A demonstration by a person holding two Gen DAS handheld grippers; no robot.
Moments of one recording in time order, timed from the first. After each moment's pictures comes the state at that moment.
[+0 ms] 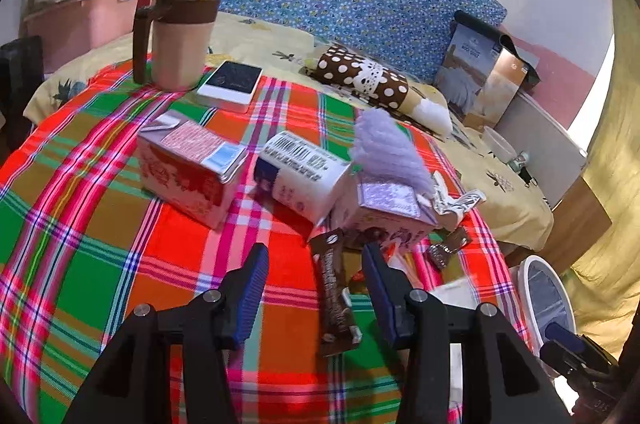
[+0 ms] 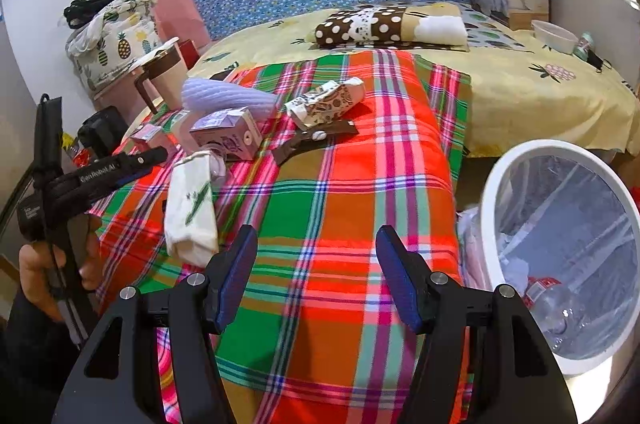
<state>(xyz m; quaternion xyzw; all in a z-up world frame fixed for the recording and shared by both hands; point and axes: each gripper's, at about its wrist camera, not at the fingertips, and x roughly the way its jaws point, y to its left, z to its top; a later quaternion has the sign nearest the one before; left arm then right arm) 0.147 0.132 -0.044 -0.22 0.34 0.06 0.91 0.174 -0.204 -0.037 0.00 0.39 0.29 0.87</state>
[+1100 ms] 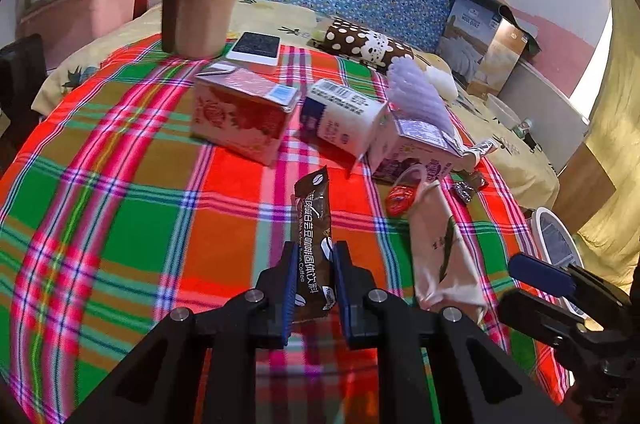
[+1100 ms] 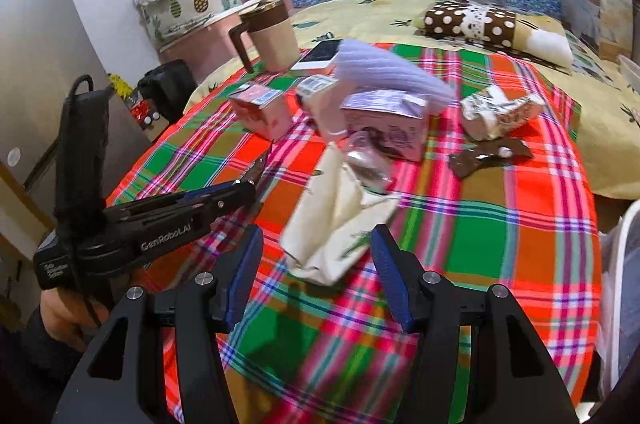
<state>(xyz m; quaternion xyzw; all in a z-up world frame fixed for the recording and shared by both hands) 0.104 0.151 -0.060 -0.19 0.38 0.05 0.90 0.151 -0.095 -0.037 -0.06 0.40 0.40 0.82</state>
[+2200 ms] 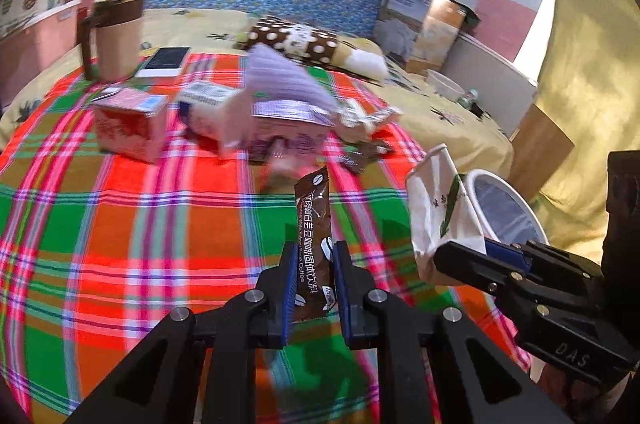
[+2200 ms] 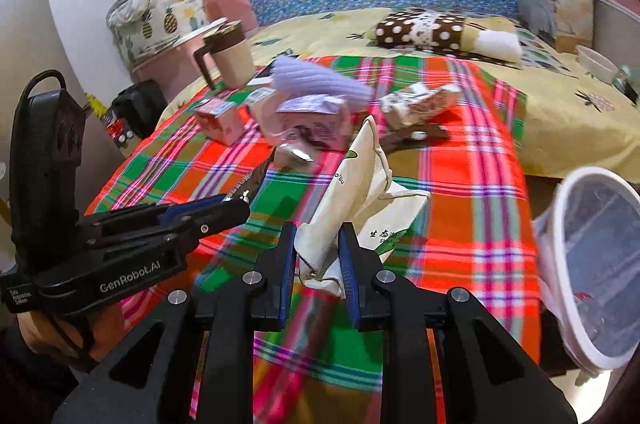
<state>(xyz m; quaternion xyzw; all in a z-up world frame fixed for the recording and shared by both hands) 0.099 0.062 -0.033 -0.15 0.38 -0.05 0.91 0.144 -0.164 -0.026 -0.03 0.38 0.34 0.86</state>
